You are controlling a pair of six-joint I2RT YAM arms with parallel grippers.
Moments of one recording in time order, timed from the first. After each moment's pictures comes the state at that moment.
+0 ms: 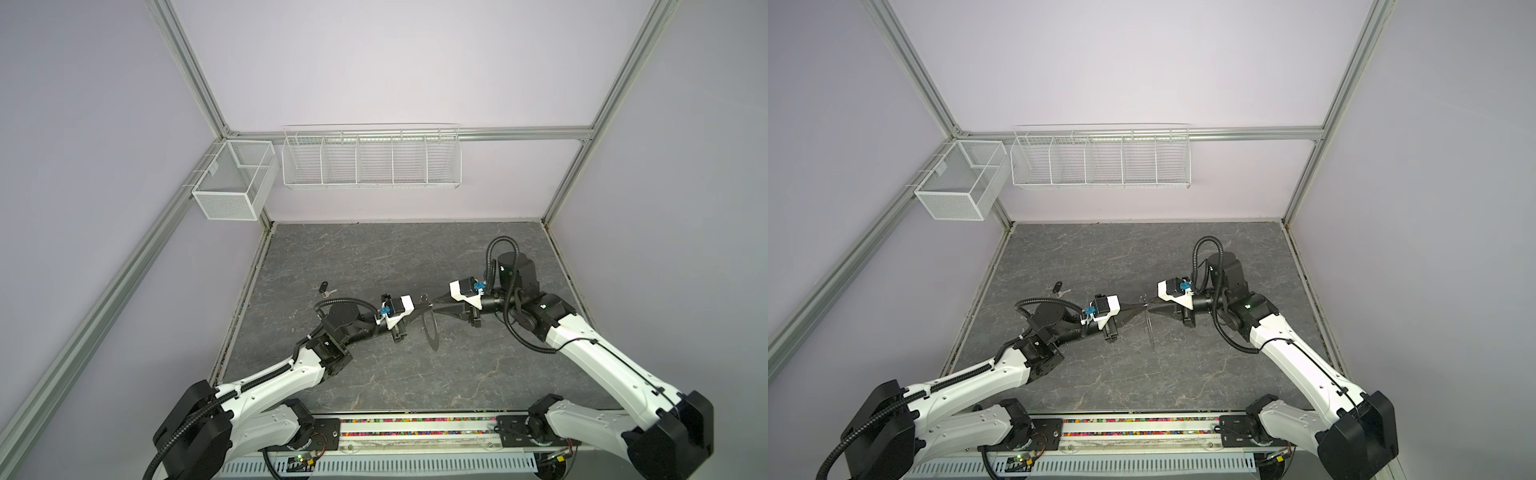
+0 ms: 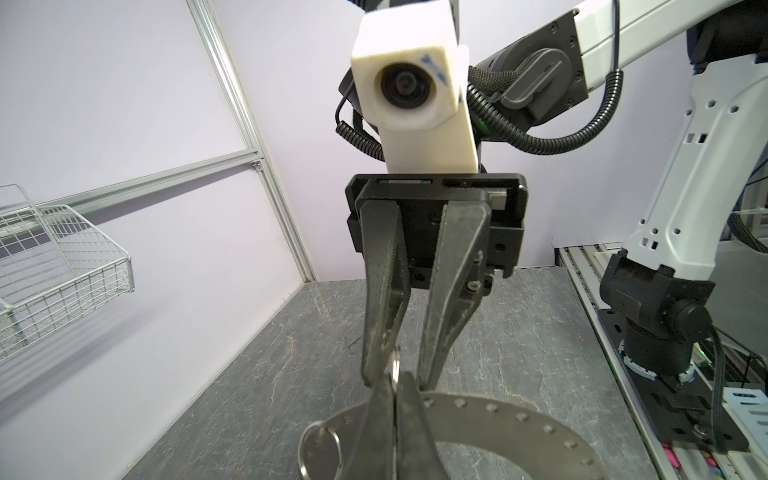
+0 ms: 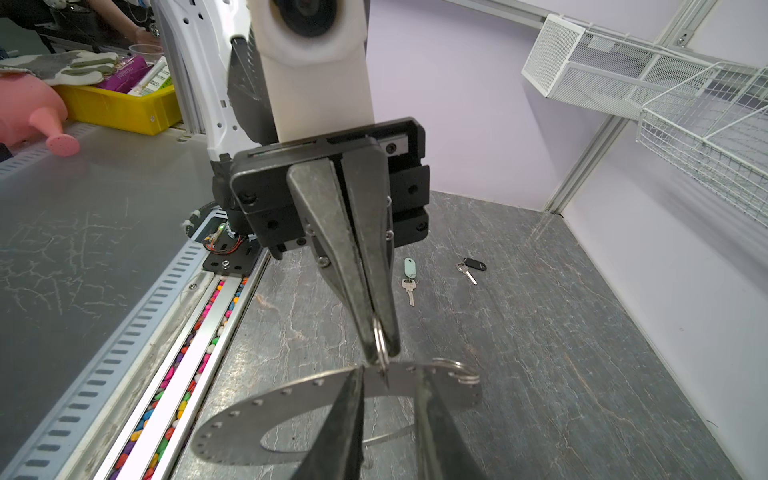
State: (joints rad) left arm -0.84 1.12 0.55 0.68 0.51 0.23; right arm 0.50 1.14 0.94 -0.29 -1.00 -0.64
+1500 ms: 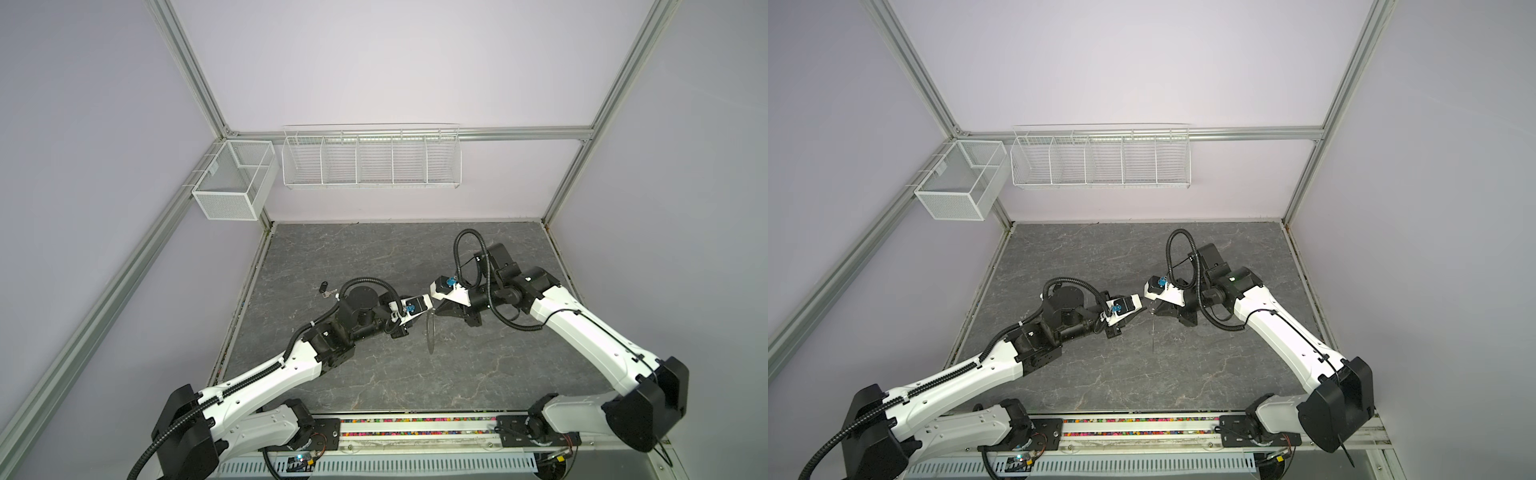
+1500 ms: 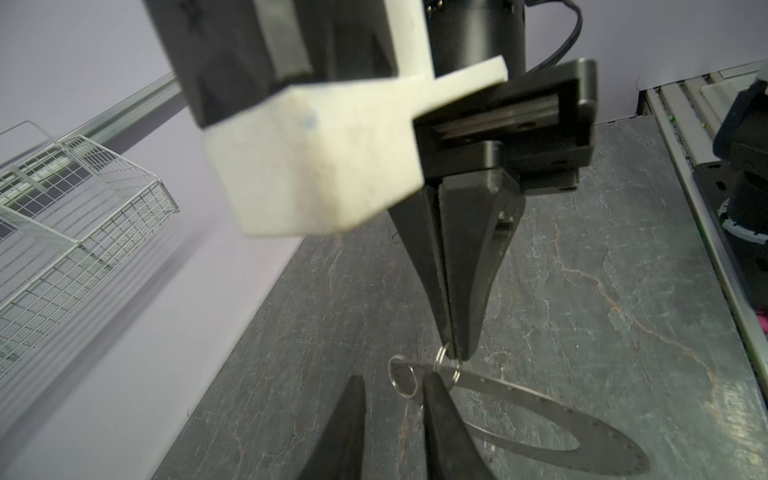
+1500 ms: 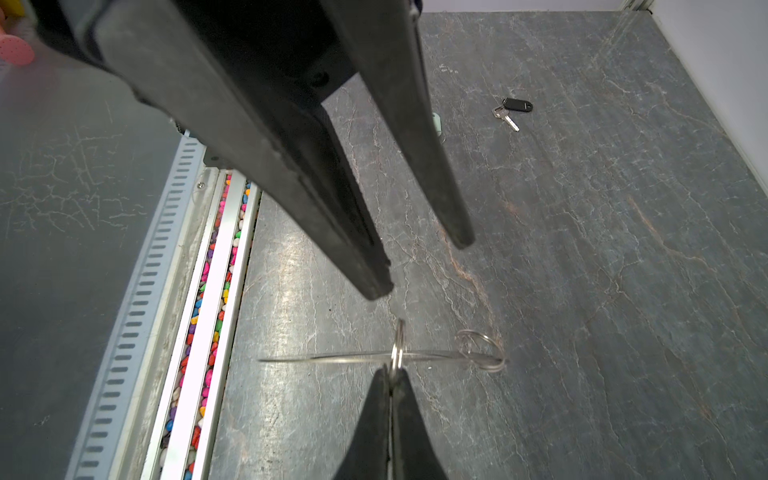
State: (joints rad) left arm -0.91 1.10 0.77 0.07 0.22 0.53; right arm 0.55 1.35 1.23 -0.89 -0.69 -0.82
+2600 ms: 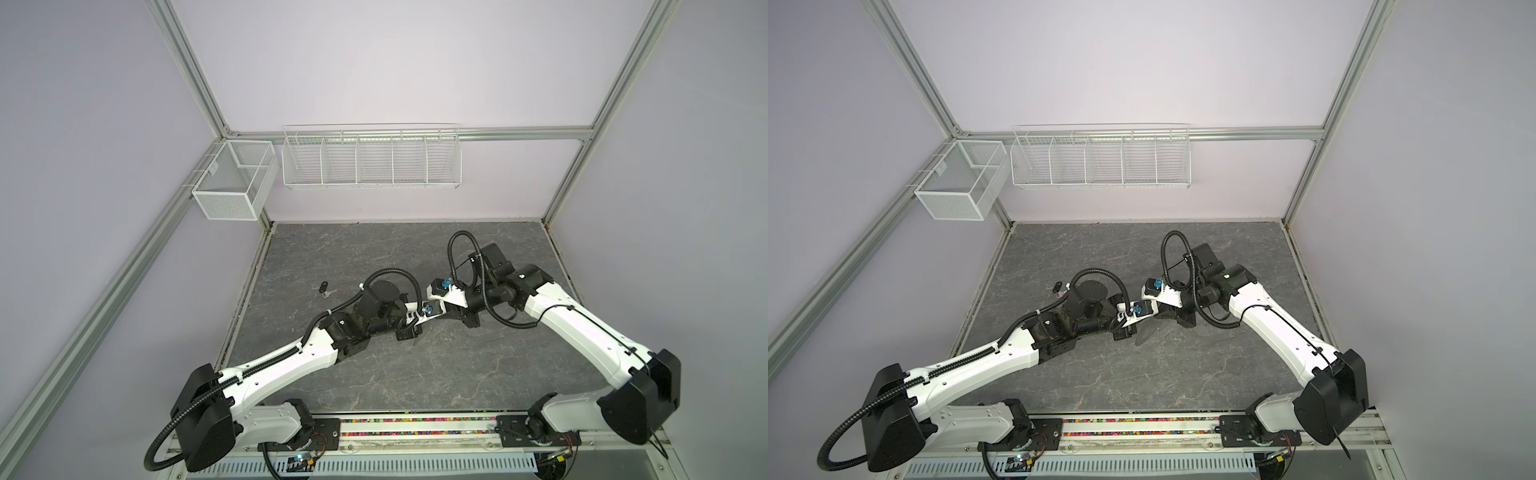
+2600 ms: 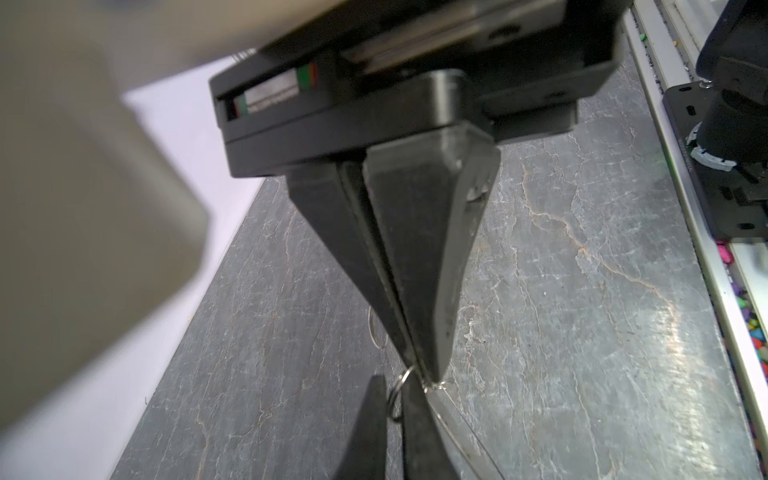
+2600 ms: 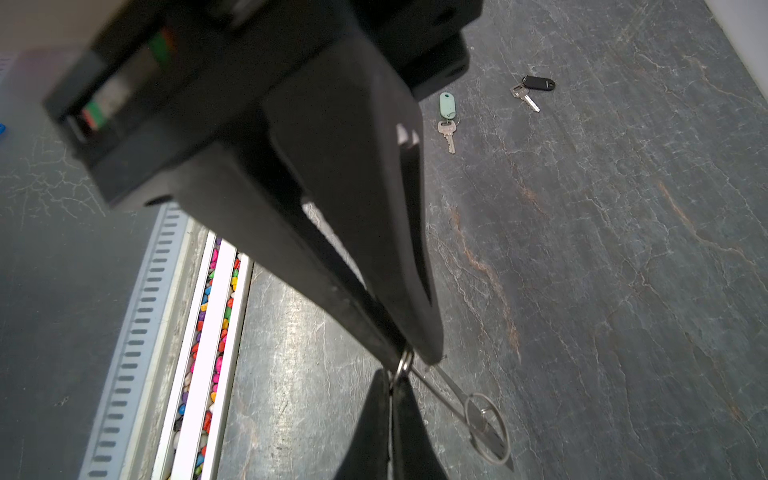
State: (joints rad) left arm -0.95 1.24 0.90 -0.11 0.21 0.58; right arm 0.57 1.39 1.25 -0.93 -0.68 -0.84
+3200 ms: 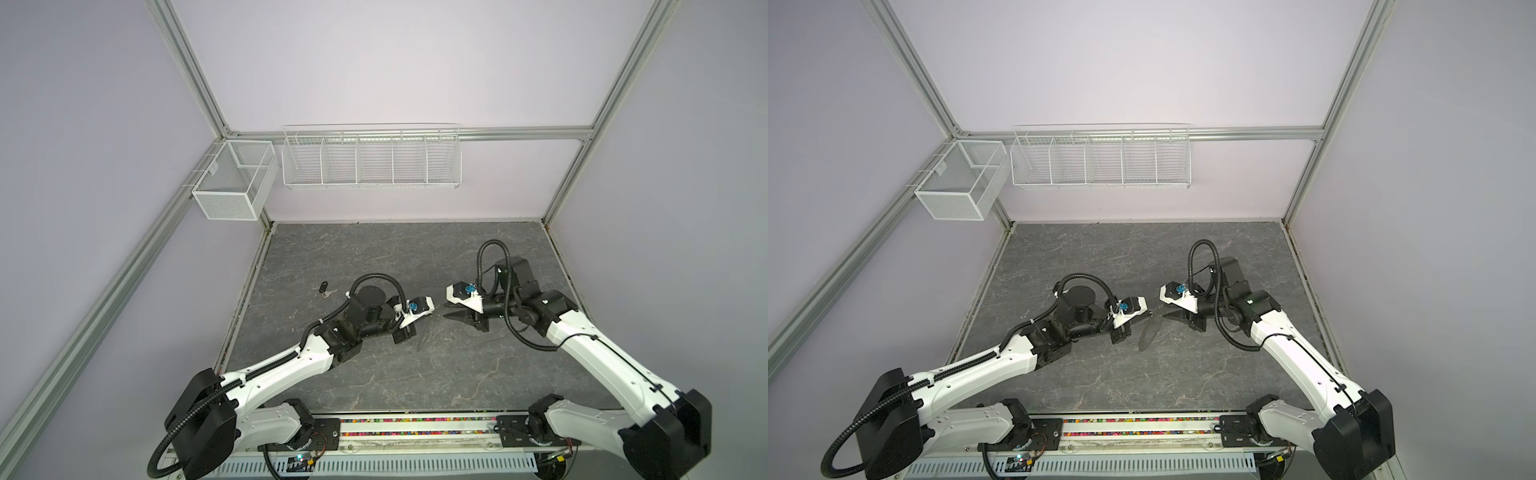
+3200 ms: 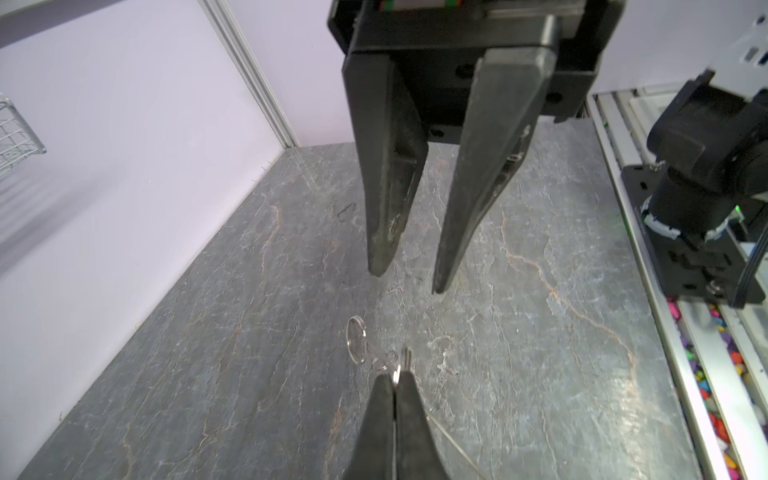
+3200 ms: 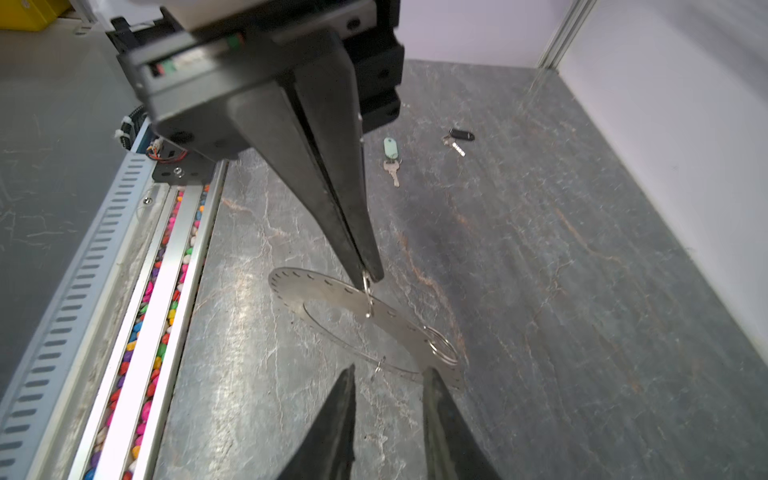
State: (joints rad) left arm -0.86 1.19 0.69 0.21 0.40 0.39; right arm 0.46 1.15 0.96 -0.56 -0.77 -0.77
